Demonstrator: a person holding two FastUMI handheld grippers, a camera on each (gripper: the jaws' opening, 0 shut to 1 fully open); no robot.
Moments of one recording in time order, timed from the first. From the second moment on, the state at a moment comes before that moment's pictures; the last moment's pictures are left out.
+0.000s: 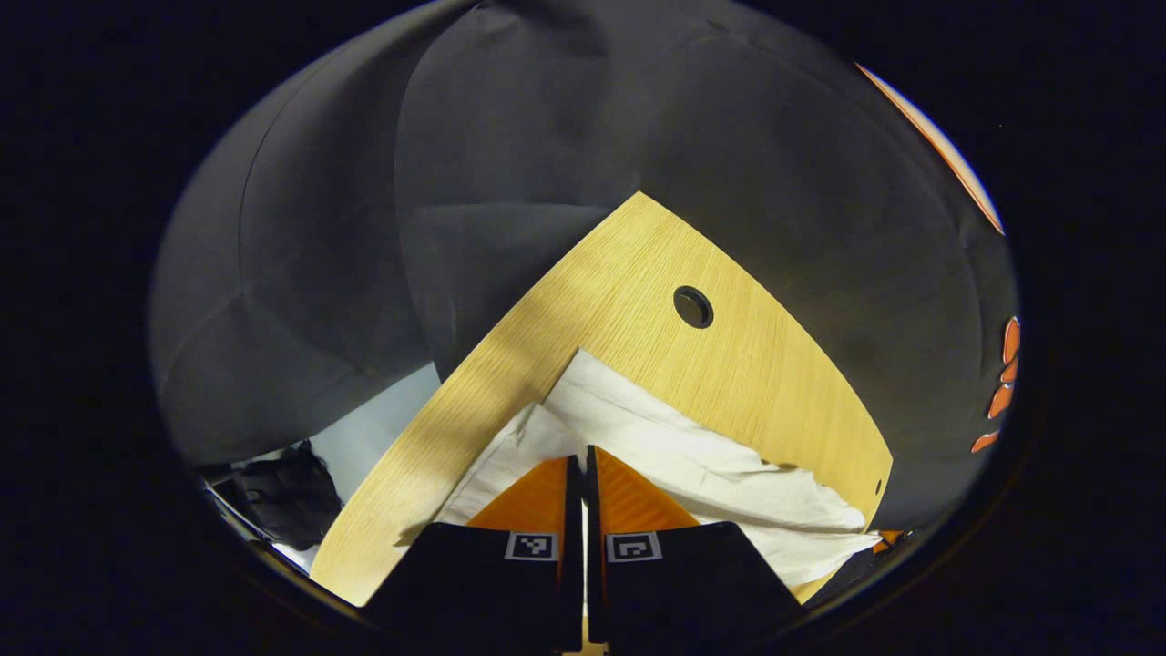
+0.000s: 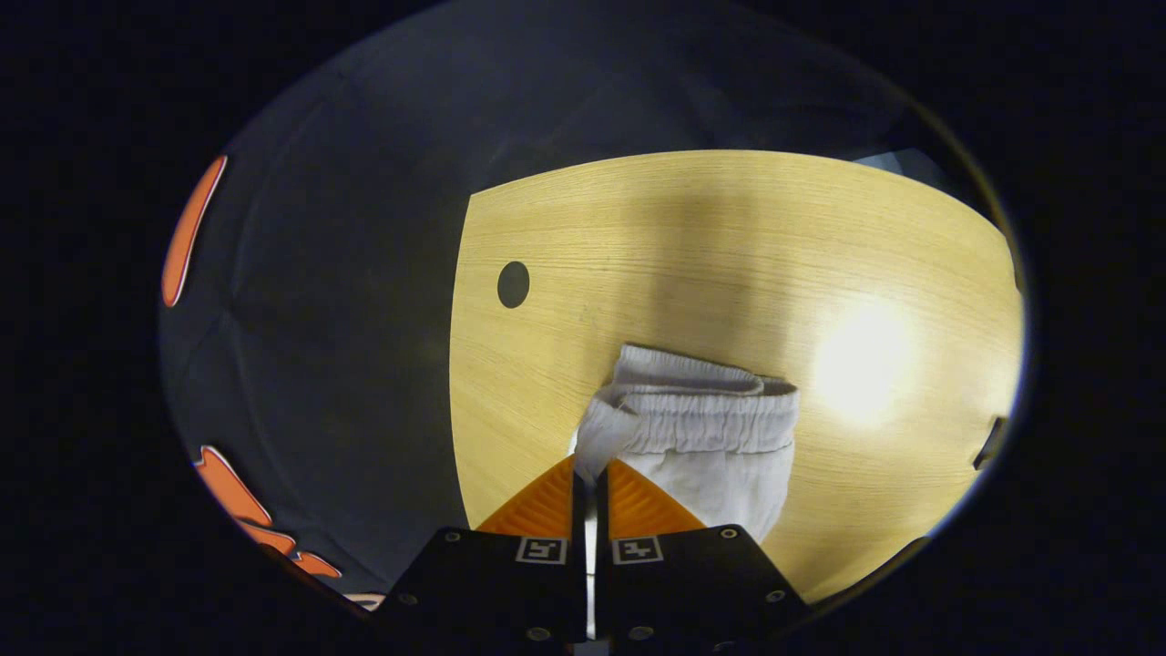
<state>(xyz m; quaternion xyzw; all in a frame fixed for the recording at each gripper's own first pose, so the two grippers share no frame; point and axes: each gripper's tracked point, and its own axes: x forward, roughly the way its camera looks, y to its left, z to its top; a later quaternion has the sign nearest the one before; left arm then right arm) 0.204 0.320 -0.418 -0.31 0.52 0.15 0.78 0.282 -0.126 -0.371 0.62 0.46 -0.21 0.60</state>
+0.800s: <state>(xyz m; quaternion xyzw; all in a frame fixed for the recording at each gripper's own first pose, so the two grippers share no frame) 0.241 0.340 -0.382 -0.42 0.40 0.20 0.79 0.313 -0.157 -0.363 0.74 0.33 -0.19 0.55</state>
